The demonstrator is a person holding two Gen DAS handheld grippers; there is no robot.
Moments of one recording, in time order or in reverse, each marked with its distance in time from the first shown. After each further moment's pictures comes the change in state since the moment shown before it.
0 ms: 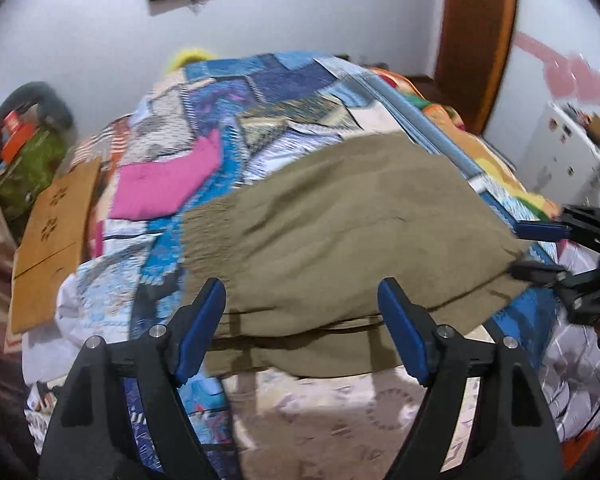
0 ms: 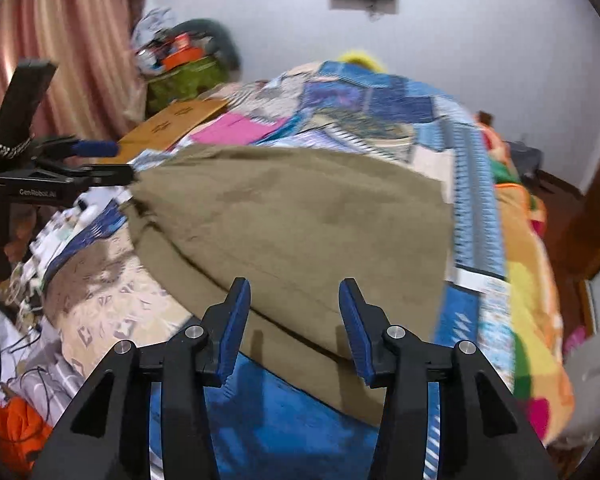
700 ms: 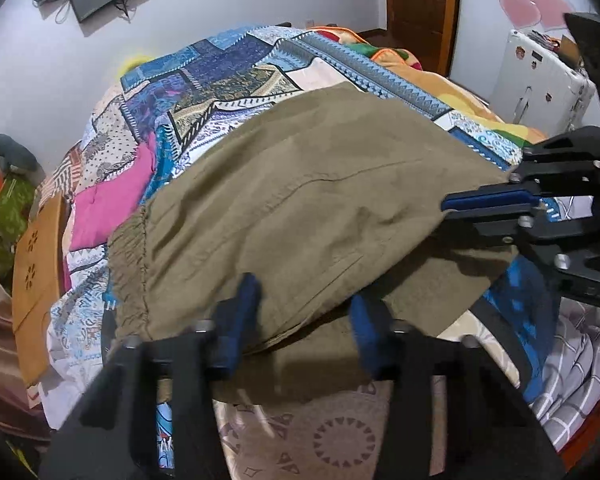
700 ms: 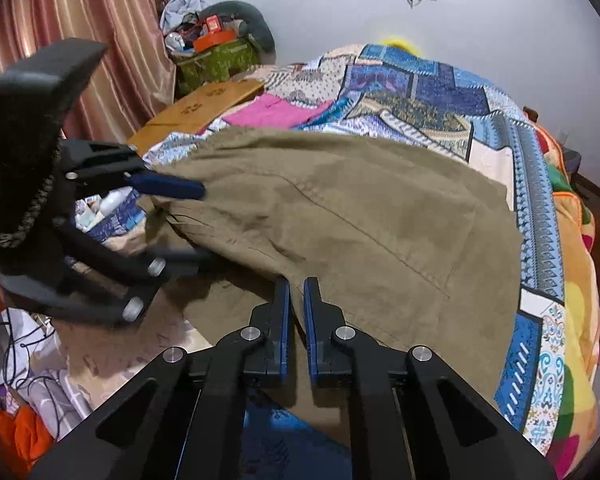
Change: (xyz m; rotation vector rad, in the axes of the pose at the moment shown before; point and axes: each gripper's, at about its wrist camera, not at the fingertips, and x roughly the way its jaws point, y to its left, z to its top) left arm 0.035 -0.053 -0.001 0.199 0.084 -0.035; right arm 0.035 0.022 0.013 -0.031 0.036 0.107
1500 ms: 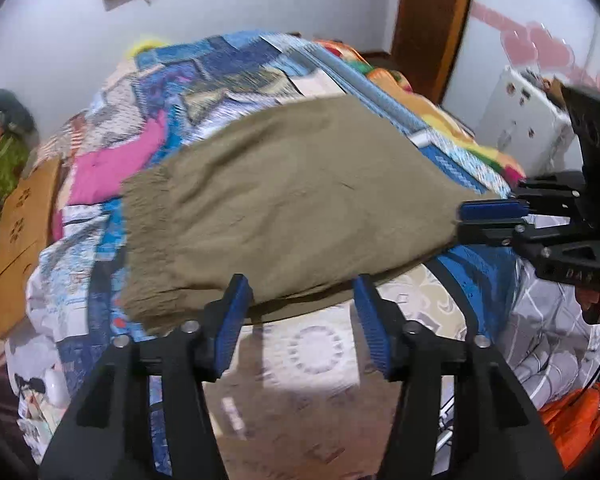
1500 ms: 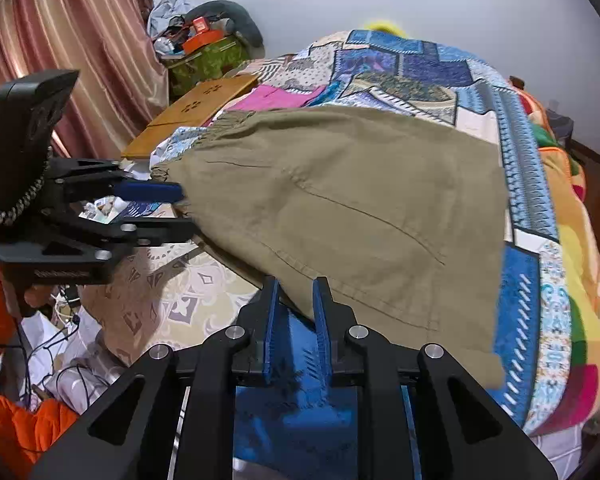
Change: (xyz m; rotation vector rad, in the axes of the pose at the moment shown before) left arm -0.052 0.015 -0.044 -0.145 -0.055 -0.079; right arm -0.031 0.002 -0.026 0.099 0.039 0.006
